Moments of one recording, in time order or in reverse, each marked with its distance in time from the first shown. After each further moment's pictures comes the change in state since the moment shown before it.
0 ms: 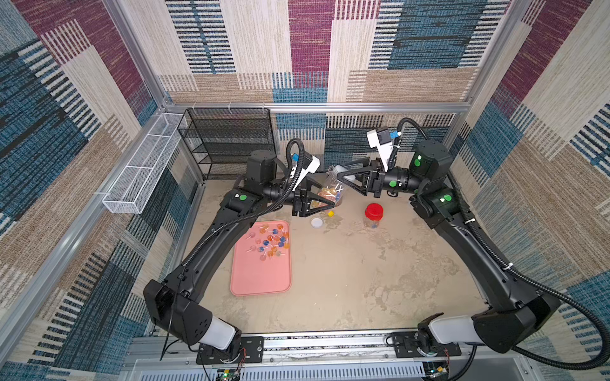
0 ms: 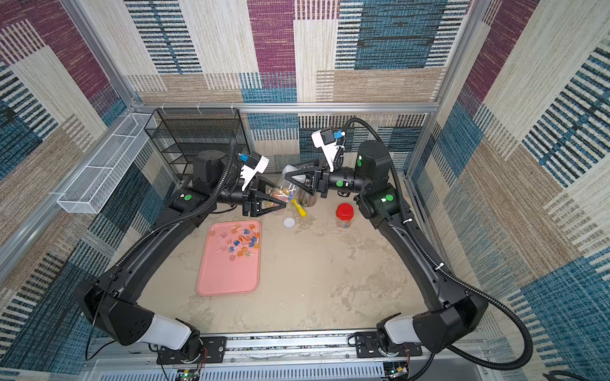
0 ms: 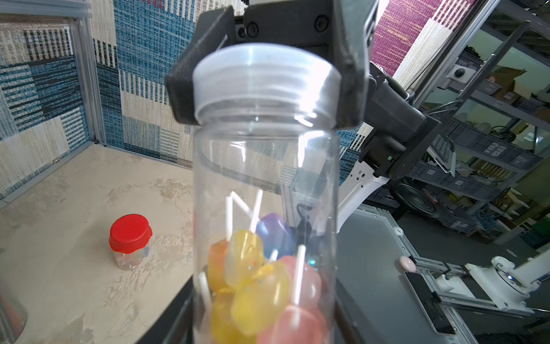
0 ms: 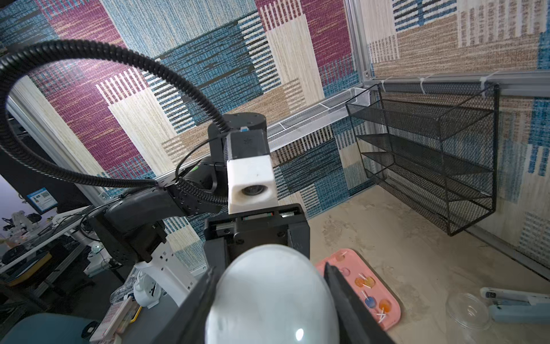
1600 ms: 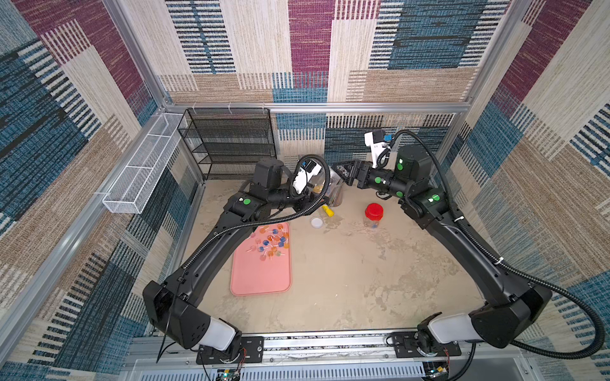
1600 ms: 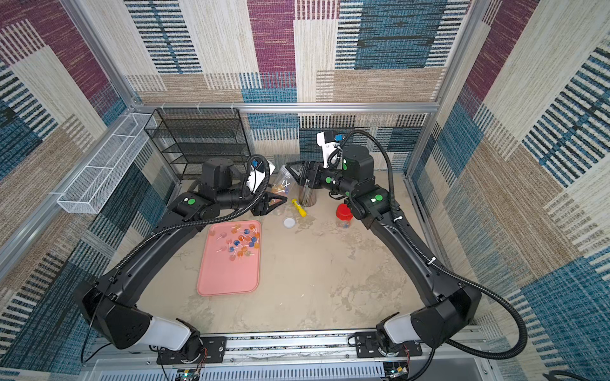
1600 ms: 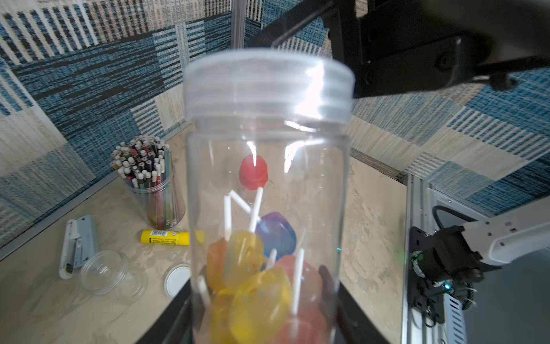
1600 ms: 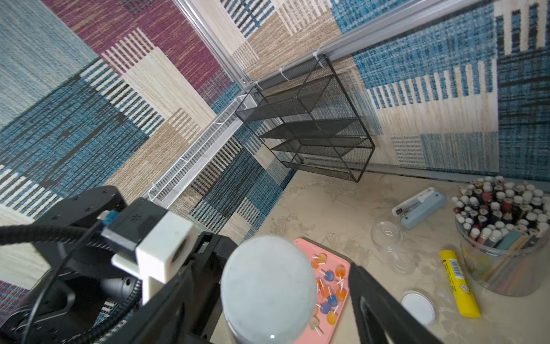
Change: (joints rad) left arm -0.061 -0.020 -0.035 -0.127 -0.632 0.114; right arm 0.071 0.037 -0.014 -0.126 0.538 0.190
